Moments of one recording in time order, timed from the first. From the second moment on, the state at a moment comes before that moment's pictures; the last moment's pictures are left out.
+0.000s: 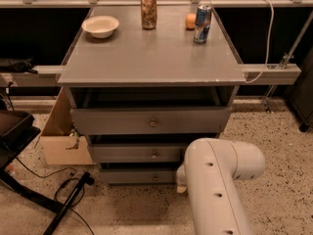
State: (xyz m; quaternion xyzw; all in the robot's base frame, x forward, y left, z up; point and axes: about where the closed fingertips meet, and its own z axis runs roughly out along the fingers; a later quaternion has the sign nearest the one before) arm 0.639 -0.137 0.141 -0.65 0.75 -0.05 0.10
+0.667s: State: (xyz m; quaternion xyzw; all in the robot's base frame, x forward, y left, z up) arm 0.634 -0.142 0.147 -0.65 0.75 -0.05 0.09
